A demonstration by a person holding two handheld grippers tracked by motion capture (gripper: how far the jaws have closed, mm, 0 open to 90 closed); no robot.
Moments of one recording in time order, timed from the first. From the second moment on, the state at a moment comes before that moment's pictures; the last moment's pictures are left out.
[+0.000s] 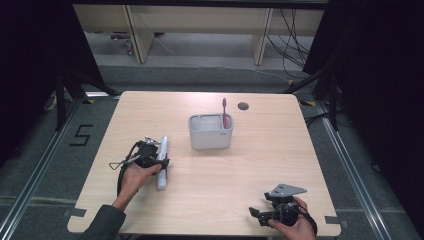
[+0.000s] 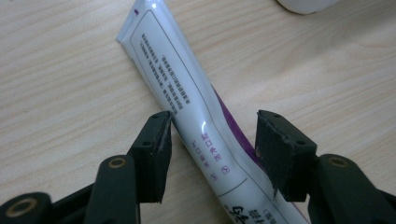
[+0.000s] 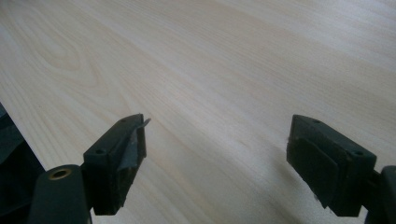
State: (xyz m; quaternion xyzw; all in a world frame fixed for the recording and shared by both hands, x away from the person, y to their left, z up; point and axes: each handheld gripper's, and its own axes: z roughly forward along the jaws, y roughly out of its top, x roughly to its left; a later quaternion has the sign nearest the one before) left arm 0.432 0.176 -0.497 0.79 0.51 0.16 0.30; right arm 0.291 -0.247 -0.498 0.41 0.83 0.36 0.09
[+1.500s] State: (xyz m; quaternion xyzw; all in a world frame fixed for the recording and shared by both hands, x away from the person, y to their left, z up) left arm 0.449 0.167 -0.483 0.89 0.42 0.08 0.16; right arm 0.292 -0.245 -0.500 0.41 0.82 0.38 0.09
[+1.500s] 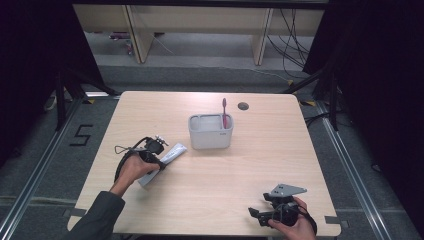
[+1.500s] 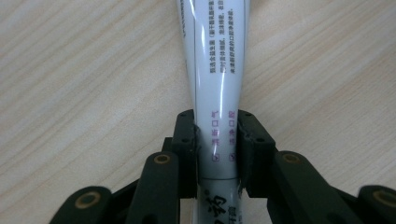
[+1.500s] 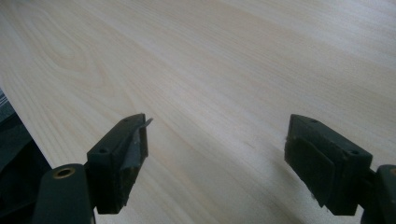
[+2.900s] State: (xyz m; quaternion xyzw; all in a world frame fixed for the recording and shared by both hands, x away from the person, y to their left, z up) left arm 0.459 0.159 -0.479 0.93 0.36 0.06 0.08; right arm 0.291 -0.246 -0.498 0.41 0.83 0.37 0.08
